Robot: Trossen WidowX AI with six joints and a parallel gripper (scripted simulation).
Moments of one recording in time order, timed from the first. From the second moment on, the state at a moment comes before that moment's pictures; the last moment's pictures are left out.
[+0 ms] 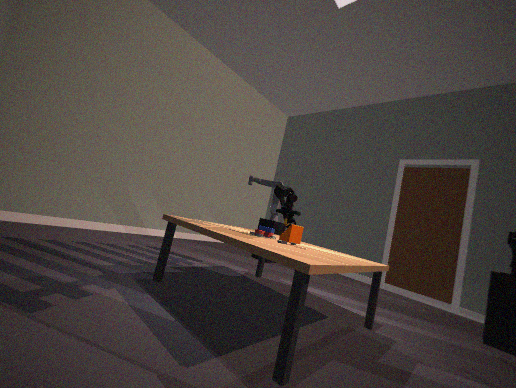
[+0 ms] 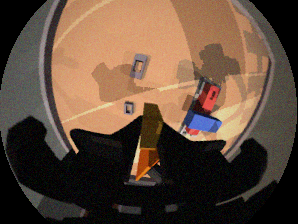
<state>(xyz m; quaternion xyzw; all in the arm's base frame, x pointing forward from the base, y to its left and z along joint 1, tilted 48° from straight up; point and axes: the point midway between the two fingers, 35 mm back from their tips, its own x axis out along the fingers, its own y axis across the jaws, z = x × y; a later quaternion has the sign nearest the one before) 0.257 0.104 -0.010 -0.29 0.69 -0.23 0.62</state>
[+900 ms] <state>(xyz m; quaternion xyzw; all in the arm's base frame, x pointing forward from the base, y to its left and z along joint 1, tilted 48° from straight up) 0.298 0.048 0.026 -0.28 0.68 -0.24 0.63</state>
